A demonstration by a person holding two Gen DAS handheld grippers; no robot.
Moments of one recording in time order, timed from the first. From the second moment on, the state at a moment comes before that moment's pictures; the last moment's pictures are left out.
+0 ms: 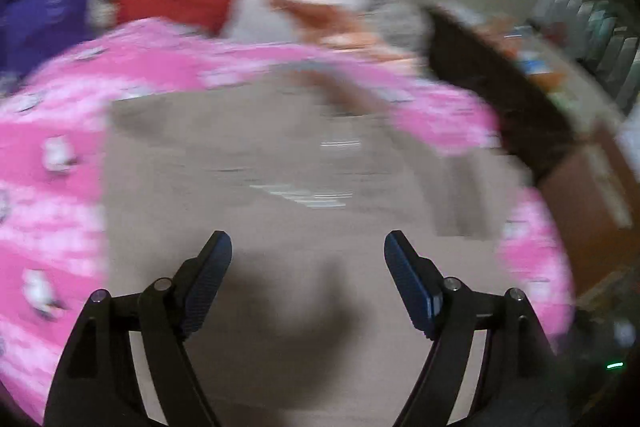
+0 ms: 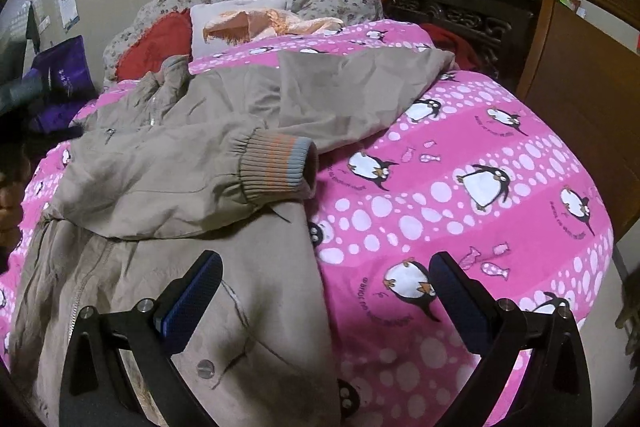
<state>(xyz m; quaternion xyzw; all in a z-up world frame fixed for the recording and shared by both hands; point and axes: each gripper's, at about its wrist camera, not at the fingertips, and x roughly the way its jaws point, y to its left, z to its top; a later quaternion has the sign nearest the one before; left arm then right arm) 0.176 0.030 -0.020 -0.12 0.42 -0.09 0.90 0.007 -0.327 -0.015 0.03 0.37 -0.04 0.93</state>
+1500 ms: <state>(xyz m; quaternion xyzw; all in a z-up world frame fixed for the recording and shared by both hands) 0.218 0.090 -0.080 -0.13 0.45 0.08 0.88 0.183 -0.278 -0.045 0.05 0.45 0.13 0.88</state>
